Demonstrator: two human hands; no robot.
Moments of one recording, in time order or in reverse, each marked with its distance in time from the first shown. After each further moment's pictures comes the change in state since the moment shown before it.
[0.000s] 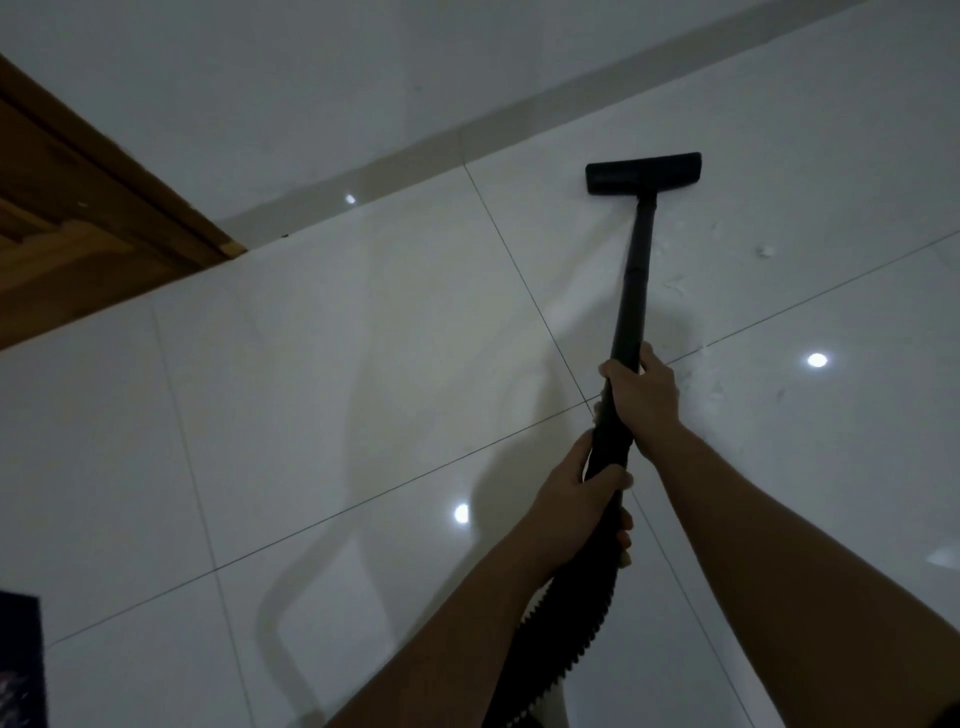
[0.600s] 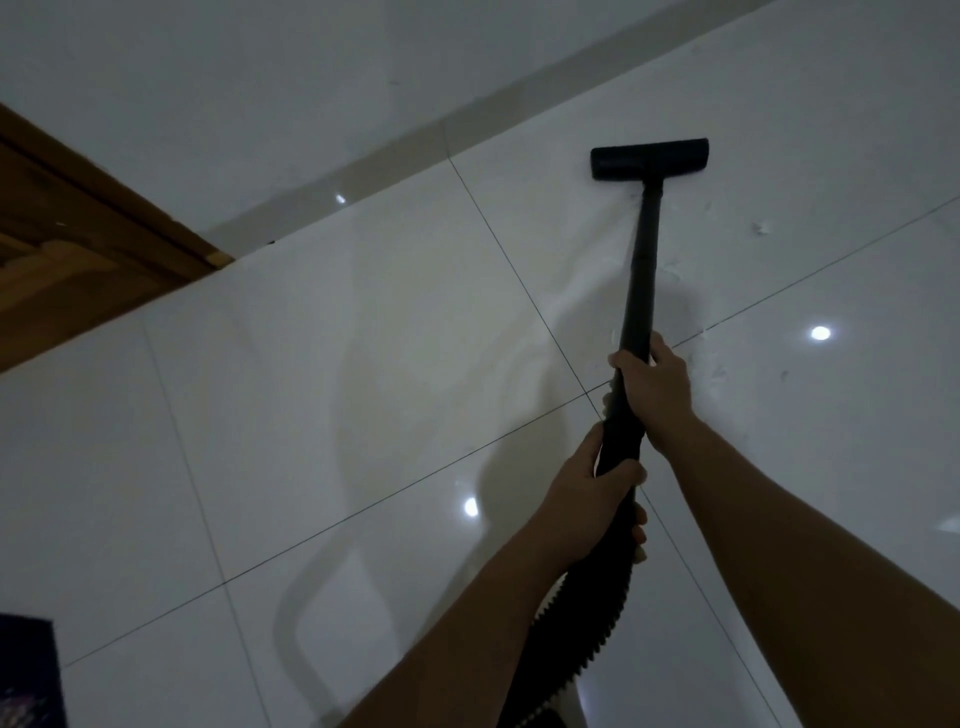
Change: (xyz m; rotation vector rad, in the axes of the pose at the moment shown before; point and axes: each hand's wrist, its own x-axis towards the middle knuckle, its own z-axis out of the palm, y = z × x) left_hand 0.010 0.006 0.008 0.056 -0.017 -0.020; right_hand 0.012 0.008 -0.008 0.085 0.024 0.032
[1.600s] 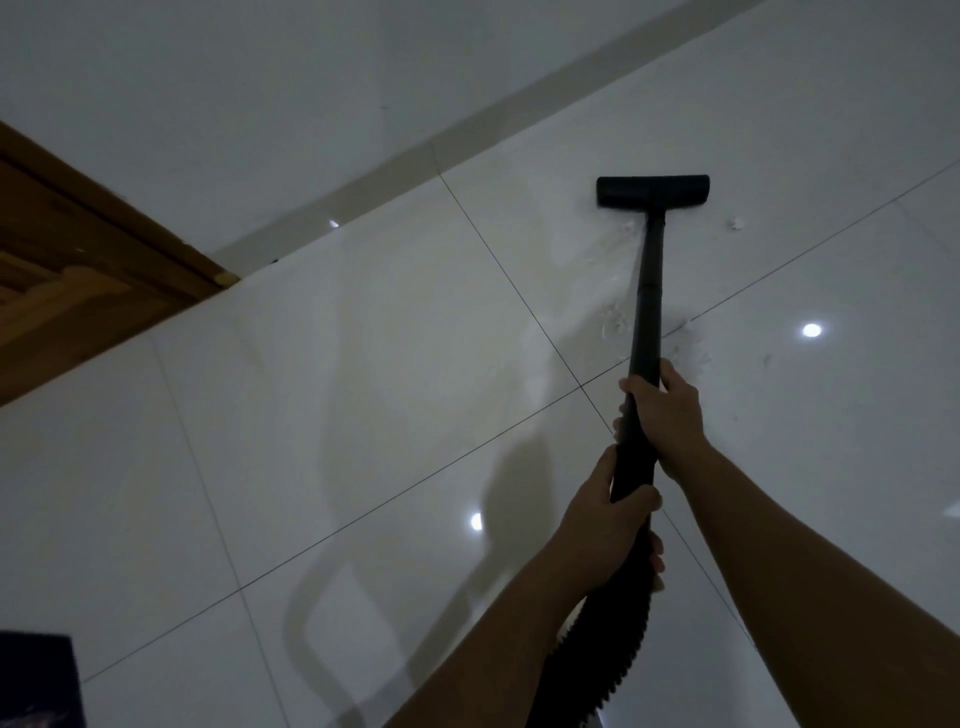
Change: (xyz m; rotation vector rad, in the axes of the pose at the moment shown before) left_hand -0.045 -0.023 0.024 0.088 -0.045 -0.019; right_hand -0.056 0.023 -0.028 0.163 -0.004 0.043
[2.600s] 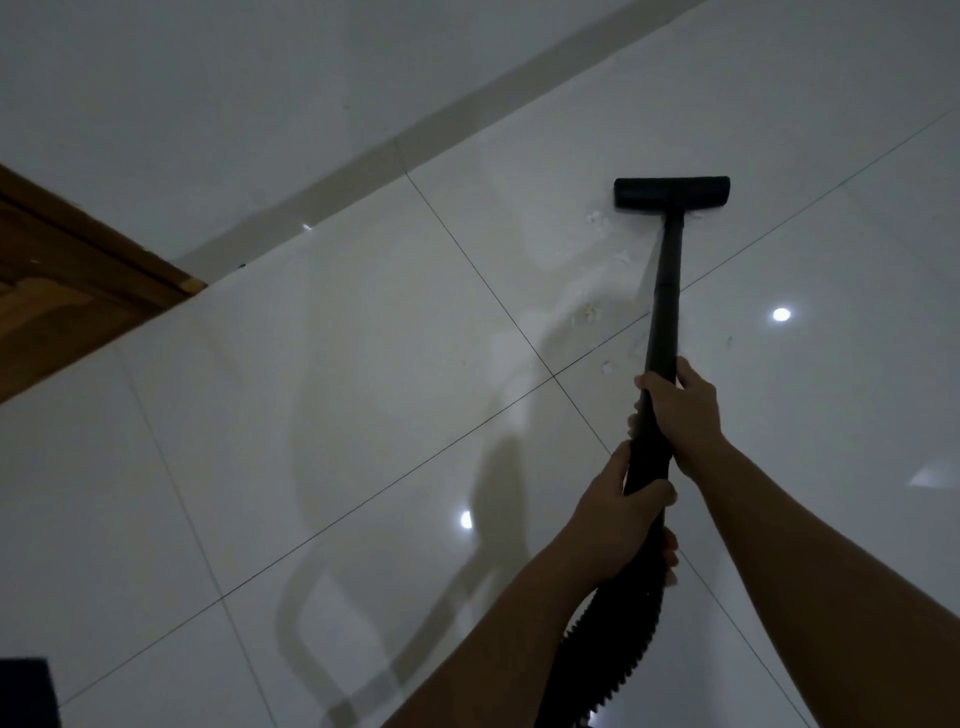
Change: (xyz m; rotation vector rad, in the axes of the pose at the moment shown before) left_hand 0.004 -0.007 0.035 0.026 -0.077 -0.054; right_hand -0.008 0.007 -0.051 0.016 0.082 0.017
